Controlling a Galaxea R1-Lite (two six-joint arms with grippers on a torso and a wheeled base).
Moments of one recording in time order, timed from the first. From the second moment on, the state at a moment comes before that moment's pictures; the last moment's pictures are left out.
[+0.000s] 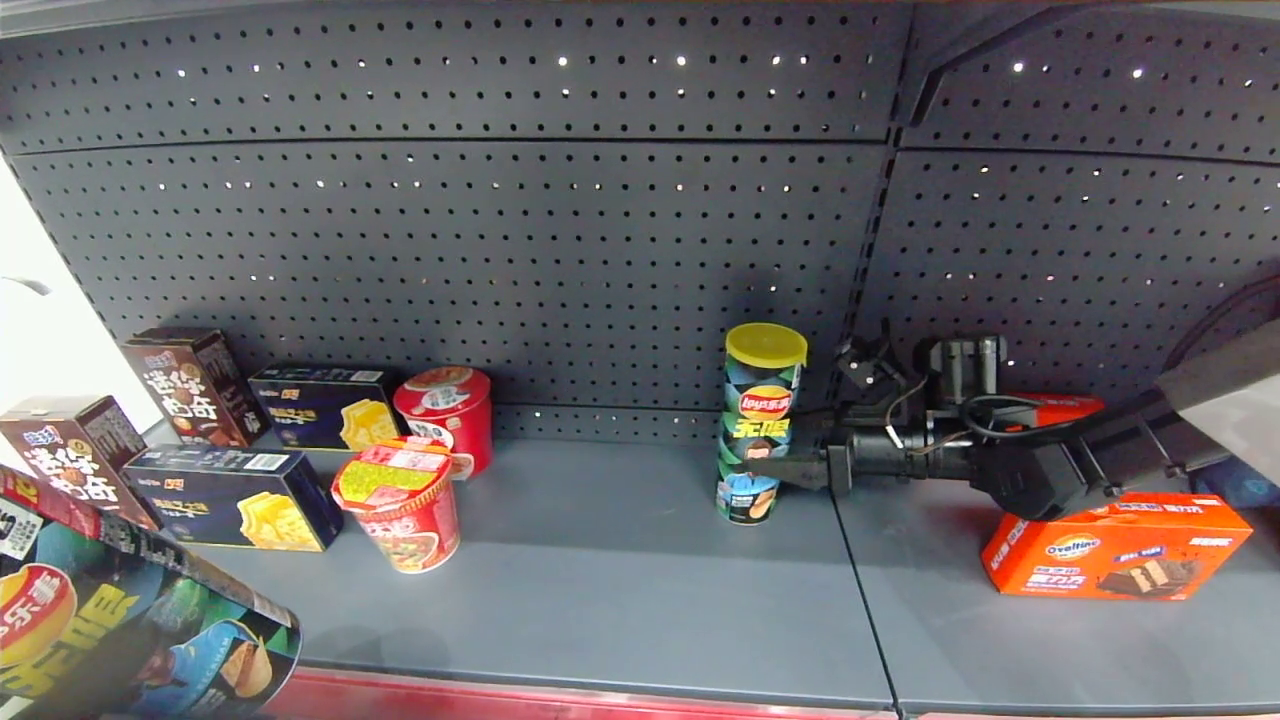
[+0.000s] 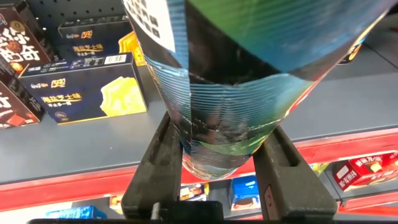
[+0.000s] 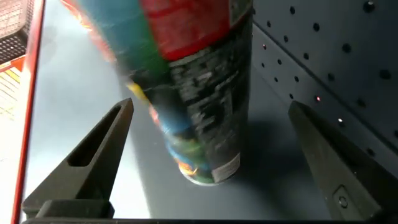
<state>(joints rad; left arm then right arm) -0.05 0.63 -0.21 -0.31 -0.15 0.03 0.29 2.12 -1.16 -0.60 0.82 -0.18</state>
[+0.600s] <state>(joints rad) -0.05 0.63 -0.20 -0.31 -0.15 0.03 0.32 2.17 -1.20 -0.60 0.82 -0.18</state>
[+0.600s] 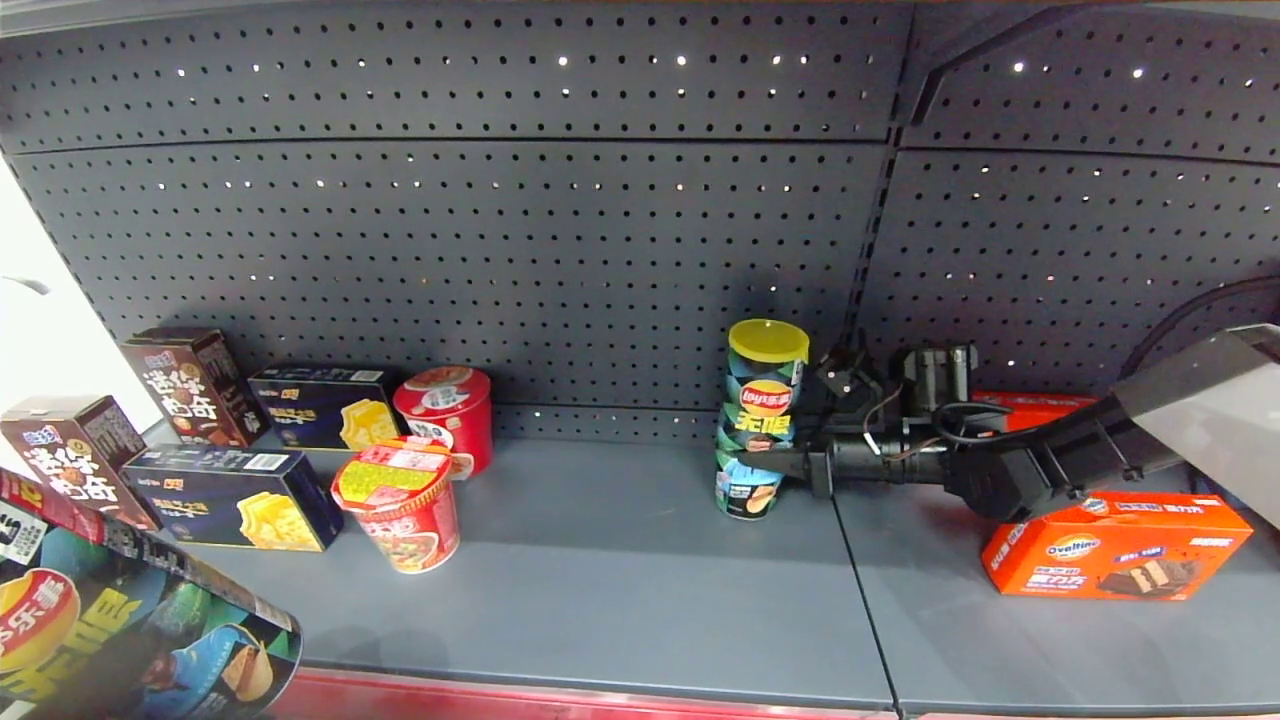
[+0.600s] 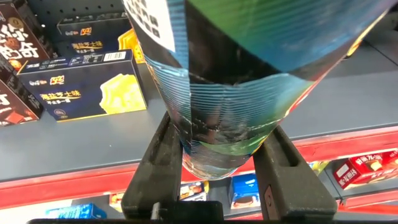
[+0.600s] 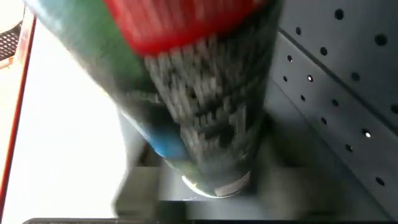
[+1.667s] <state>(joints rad) -0.05 0.57 -0.21 -0.31 -0.15 0.03 0.49 1.57 -0.53 -0.82 0.63 -0.08</state>
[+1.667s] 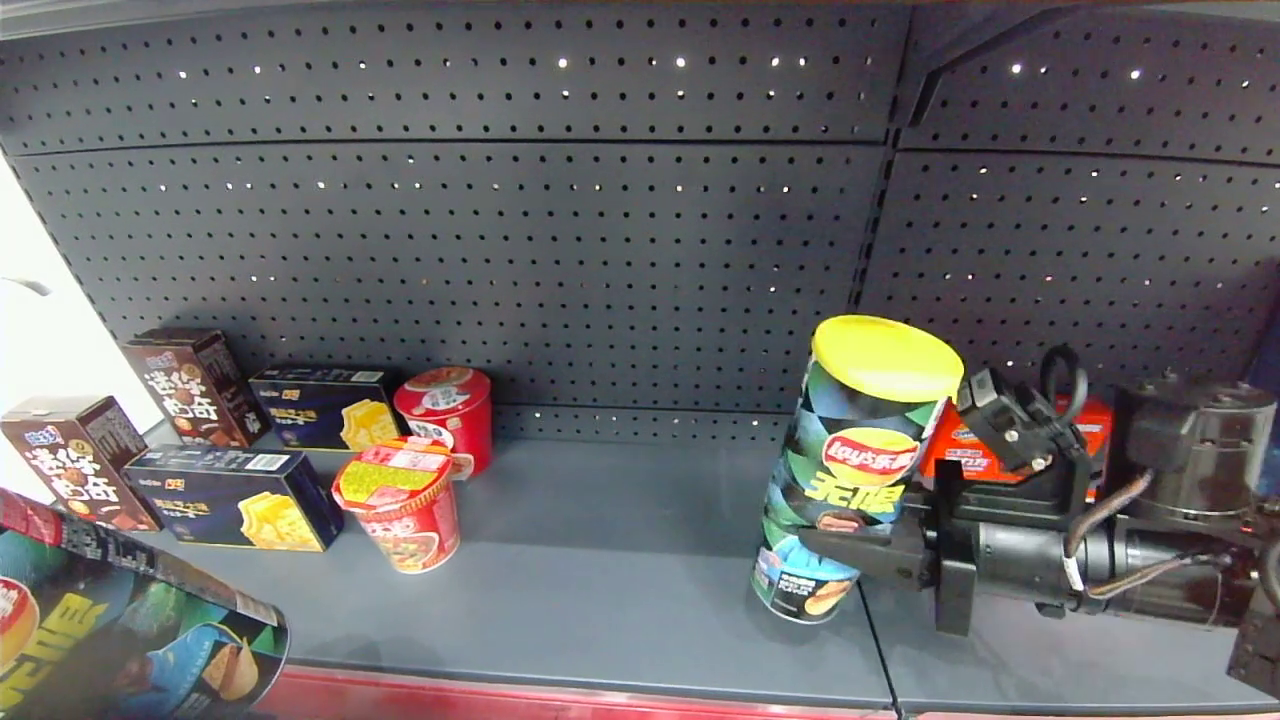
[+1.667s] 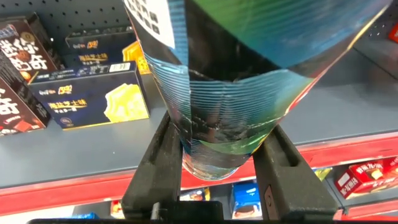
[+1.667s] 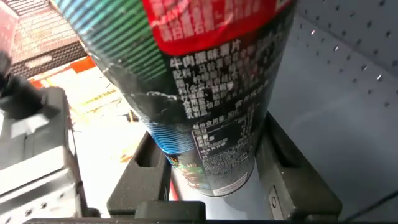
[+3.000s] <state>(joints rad) -0.05 0.57 -0.23 -0.31 -0.15 0.03 0.45 1.70 -0.41 -0.95 0.63 -0.08</state>
